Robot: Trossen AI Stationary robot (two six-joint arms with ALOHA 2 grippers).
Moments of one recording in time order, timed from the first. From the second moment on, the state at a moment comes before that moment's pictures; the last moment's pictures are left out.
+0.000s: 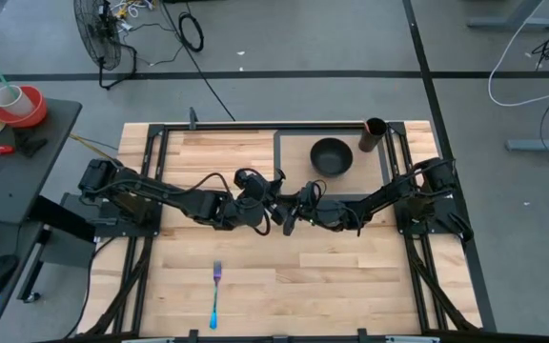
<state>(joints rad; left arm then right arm) -0.23 1.64 1.20 -0.05 -0.92 -0.50 0.18 1.83 0.71 0.98 0.60 0.38</state>
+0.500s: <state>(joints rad) -0.23 1.62 1.20 -0.06 -0.94 -0.44 0.18 1.83 0.71 0.98 0.52 0.53</state>
